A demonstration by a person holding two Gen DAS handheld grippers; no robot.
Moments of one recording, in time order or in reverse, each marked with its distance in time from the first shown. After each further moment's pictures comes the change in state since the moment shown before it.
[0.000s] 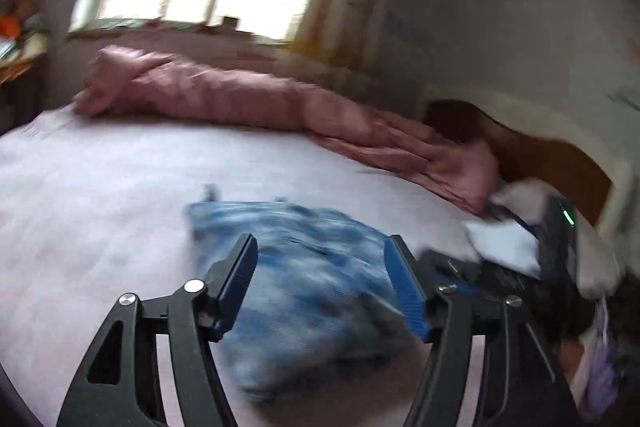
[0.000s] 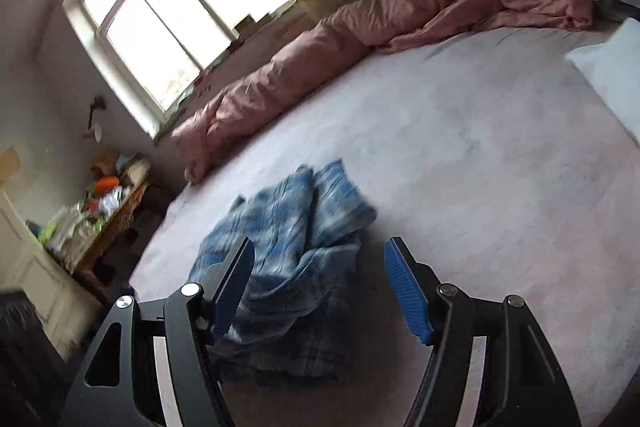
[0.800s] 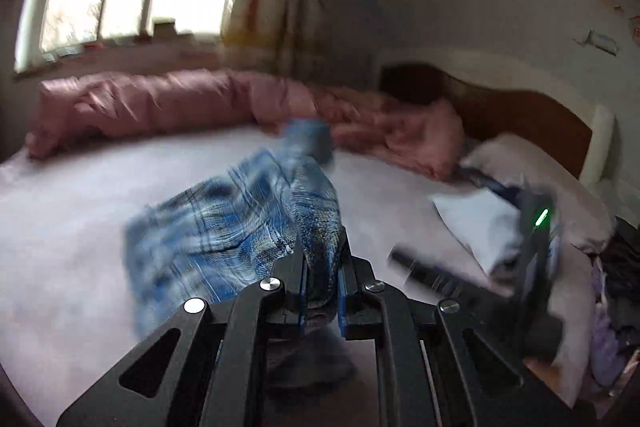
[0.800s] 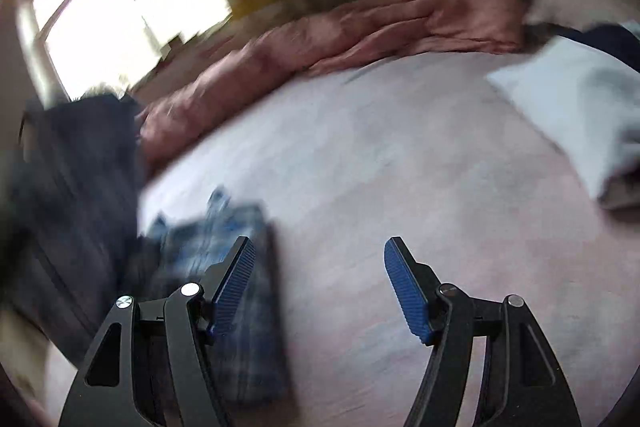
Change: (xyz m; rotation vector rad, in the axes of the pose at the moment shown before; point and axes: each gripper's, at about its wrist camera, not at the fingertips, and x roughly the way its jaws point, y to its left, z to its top) left arm 0.058 -0.096 0.005 0.214 0.108 -0.144; right arm -0.030 -0.032 0.004 0.132 -0.185 -0.356
